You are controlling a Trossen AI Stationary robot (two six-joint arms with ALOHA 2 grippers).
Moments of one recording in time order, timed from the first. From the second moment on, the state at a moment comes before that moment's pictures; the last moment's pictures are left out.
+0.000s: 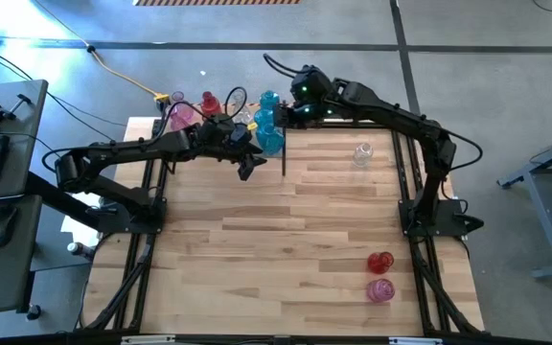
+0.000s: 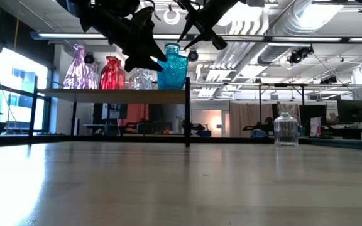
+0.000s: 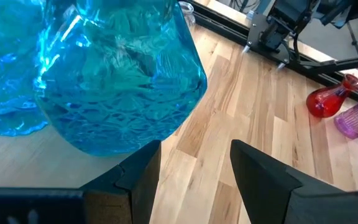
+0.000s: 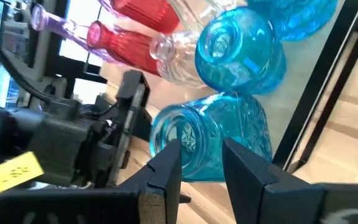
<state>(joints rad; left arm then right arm) 0.41 1.36 0.96 -0.17 0.20 -0.18 -0.44 1.84 1.94 -0.84 -0.19 0.92</state>
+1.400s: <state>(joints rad) 0.41 1.25 0.96 -0.27 0.21 -0.14 -0.35 1.89 1.93 -1.01 0.09 0.83</state>
